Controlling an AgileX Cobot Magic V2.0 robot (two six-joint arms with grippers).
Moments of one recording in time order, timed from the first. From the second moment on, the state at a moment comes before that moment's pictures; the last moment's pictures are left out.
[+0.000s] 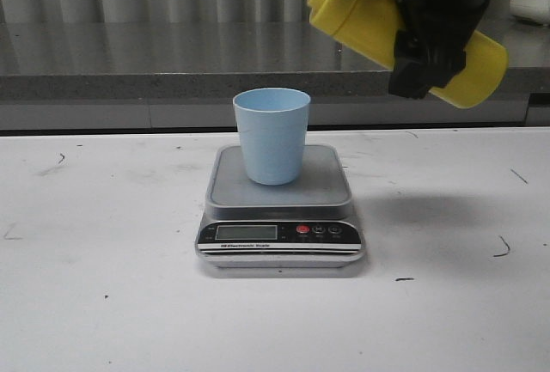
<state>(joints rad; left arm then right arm) -0.46 0.40 -0.67 -0.01 0.82 -0.05 0.45 1.62 -1.21 -0.37 0.53 -0.61</state>
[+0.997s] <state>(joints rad) -0.46 0.40 -0.67 -0.01 0.82 -0.05 0.57 1.77 -1.29 -1.28 0.64 -0.39</state>
